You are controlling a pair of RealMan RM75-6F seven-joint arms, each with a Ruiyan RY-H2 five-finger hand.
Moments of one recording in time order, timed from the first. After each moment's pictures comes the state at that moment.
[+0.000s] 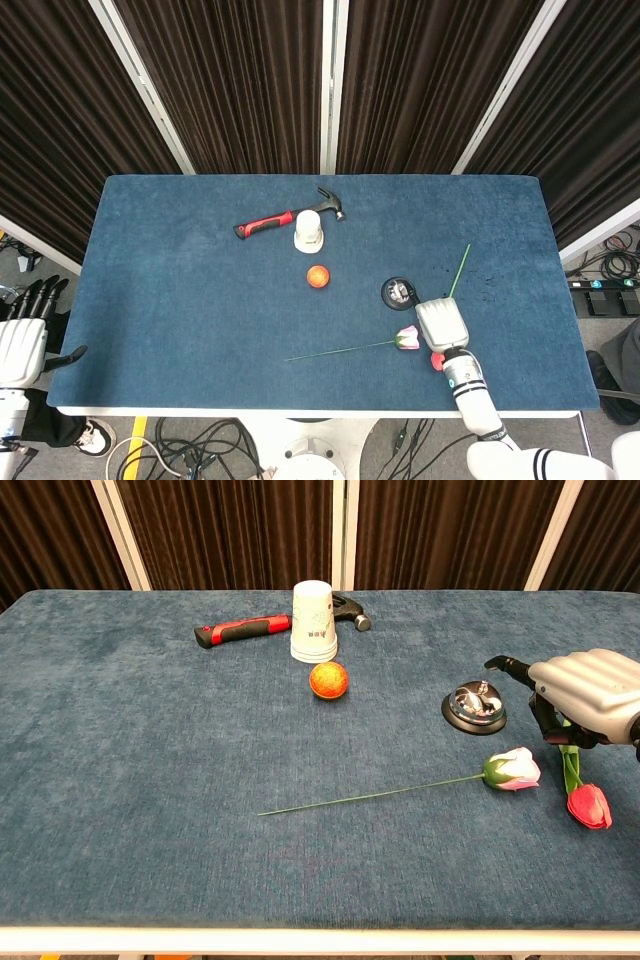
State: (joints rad) left arm -0.09 -1.16 -0.06 -1.57 1.45 1.47 0.01; right arm 0.51 -1.61 0.07 -1.50 -1.07 1.16 -0.72
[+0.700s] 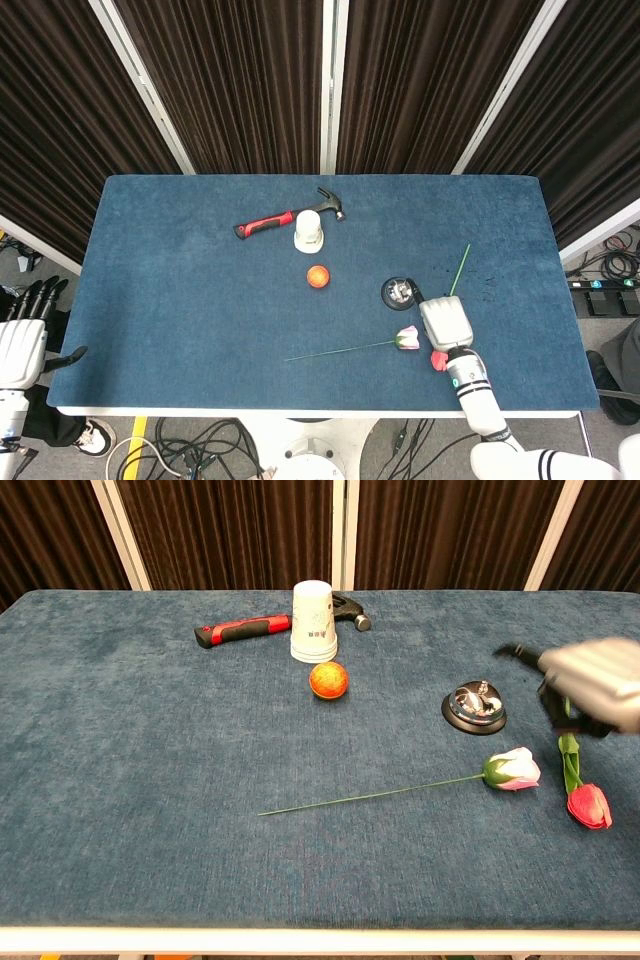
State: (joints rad) left arm -0.09 -1.16 -0.06 -1.58 1.45 1.47 0.01; right arm 0.49 -1.56 0.08 -1.55 -1.11 1.21 -0.67
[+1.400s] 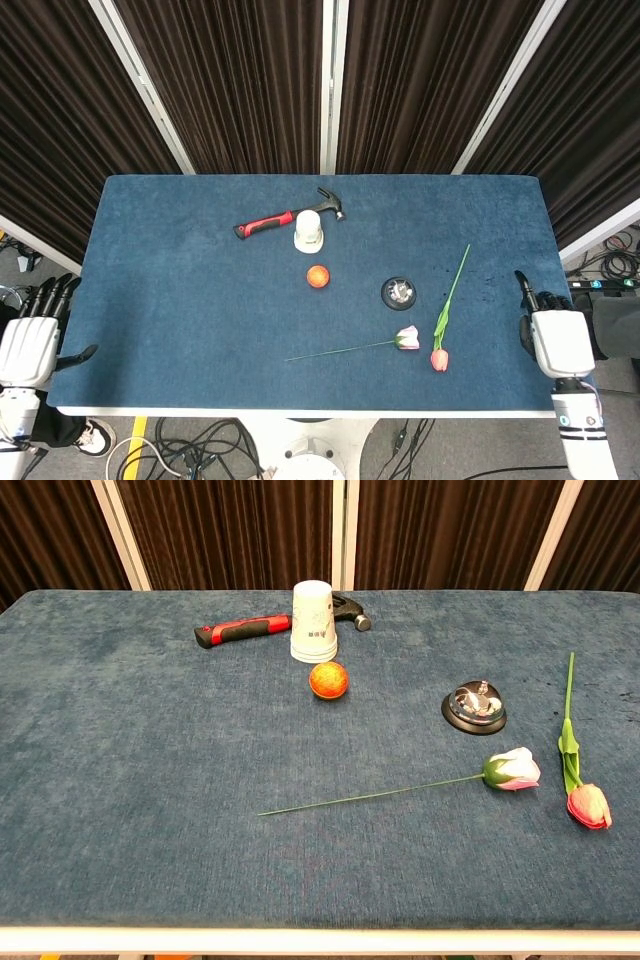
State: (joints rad) left arm -0.10 -1.15 -0.06 -1.64 1.46 1.47 0.08; right arm 0.23 -1.23 0.01 -1.62 -1.39 1.53 -0.31
